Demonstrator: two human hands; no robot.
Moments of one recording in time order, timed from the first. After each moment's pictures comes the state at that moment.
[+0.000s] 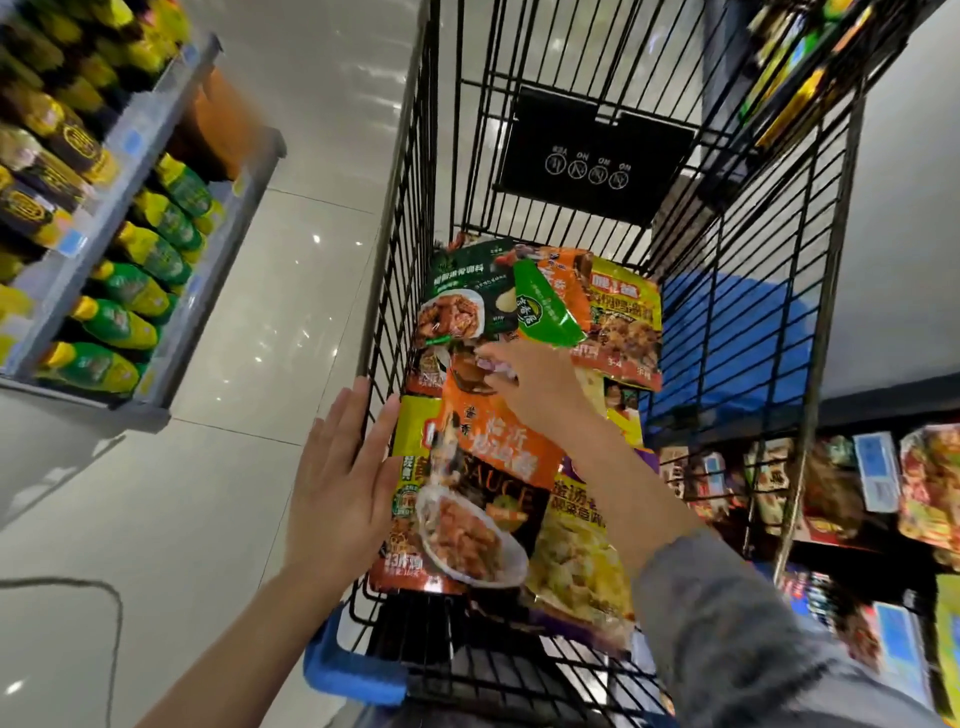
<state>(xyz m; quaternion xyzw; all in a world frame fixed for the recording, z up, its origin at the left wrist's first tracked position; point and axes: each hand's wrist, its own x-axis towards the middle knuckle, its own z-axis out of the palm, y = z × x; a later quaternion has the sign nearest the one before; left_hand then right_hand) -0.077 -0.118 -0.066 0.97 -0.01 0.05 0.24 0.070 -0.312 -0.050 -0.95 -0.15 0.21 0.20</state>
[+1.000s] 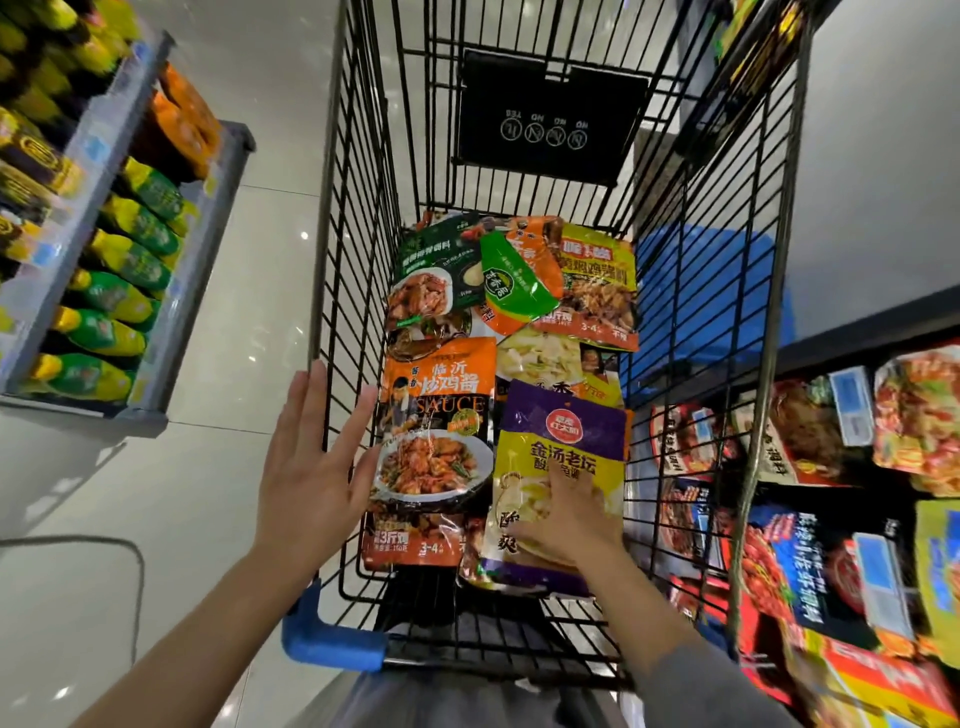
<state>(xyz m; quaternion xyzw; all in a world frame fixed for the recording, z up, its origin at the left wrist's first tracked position) -0.085 -0.122 -0.073 0.99 -0.06 0.07 0.14 -0.085 -0.399 -0.134 -0.89 0.14 0.42 0.13</state>
